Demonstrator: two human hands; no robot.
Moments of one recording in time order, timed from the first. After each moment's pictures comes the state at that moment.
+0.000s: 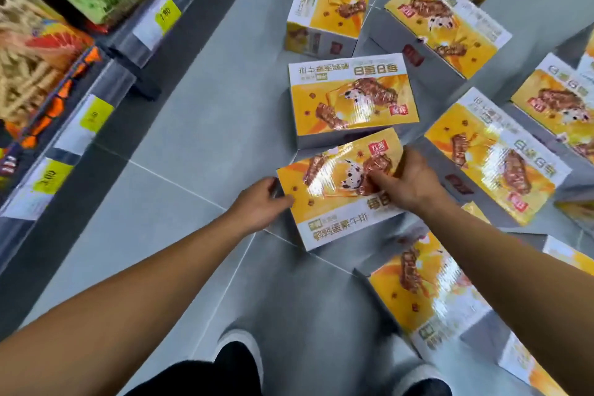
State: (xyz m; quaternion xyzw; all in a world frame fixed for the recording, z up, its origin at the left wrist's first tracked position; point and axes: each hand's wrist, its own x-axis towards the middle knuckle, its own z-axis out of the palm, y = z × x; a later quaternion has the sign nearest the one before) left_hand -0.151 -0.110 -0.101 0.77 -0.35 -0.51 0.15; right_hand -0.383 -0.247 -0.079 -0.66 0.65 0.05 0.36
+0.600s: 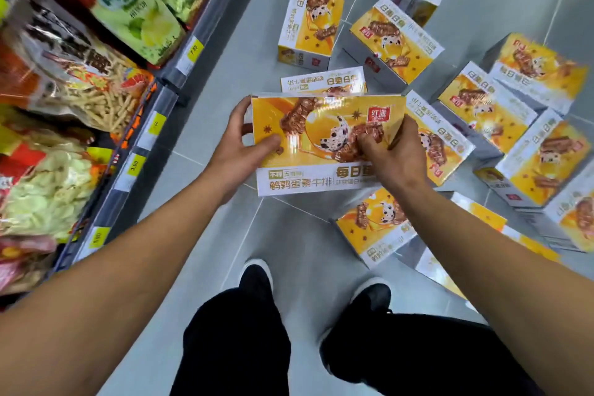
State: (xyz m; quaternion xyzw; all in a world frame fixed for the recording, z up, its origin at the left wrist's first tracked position) left_hand -0.155 -0.106 0.127 0.72 -0.24 -0.52 0.39; right_hand -0.391 -0.201 0.126 -0.59 0.66 -0.17 0.43
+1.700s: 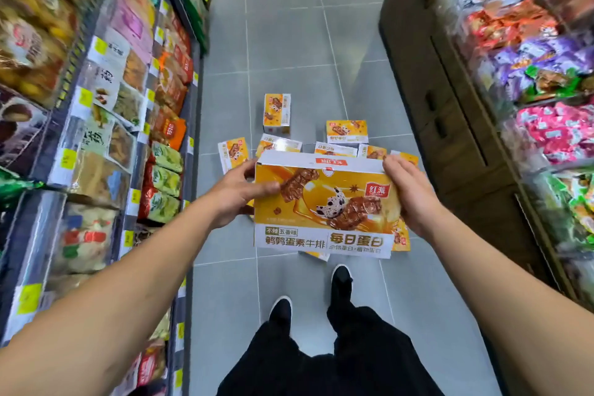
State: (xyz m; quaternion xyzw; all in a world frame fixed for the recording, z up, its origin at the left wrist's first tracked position) left_hand -0.244 -0.105 0.682 0.55 -0.41 -0.70 0.20; right_hand -0.548 -0.059 0.674 -0.27 0.65 -0.42 0.58
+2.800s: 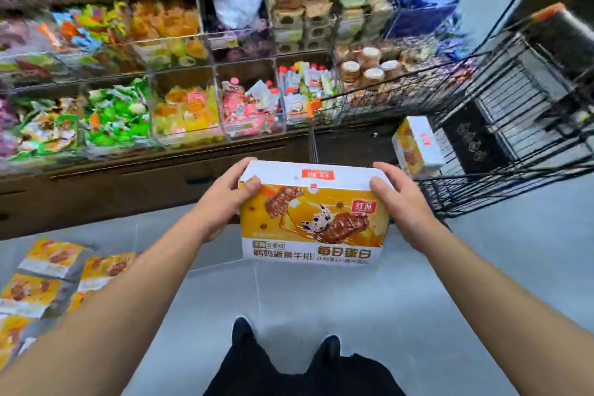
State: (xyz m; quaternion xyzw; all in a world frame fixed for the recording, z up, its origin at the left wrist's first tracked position) left_hand -0.576 0.529 0.734 -0.01 -0.70 -0.66 -0.27; right_hand -0.498 0.823 0.742 0.20 0.76 -0.62 0.05
